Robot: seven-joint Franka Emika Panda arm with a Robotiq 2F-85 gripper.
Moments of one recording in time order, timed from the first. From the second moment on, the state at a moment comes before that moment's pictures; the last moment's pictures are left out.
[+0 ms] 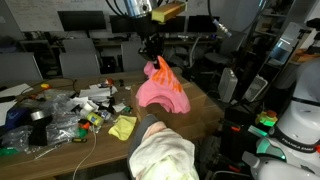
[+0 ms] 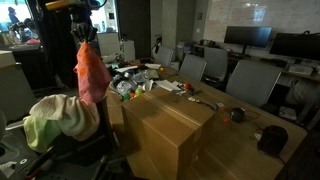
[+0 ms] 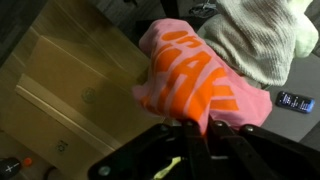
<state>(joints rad) 0.17 0.09 0.11 -1.77 -0.12 1.63 0.33</state>
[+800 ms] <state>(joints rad) -0.03 -0.02 -0.04 -1.78 0.17 1.62 0.28</state>
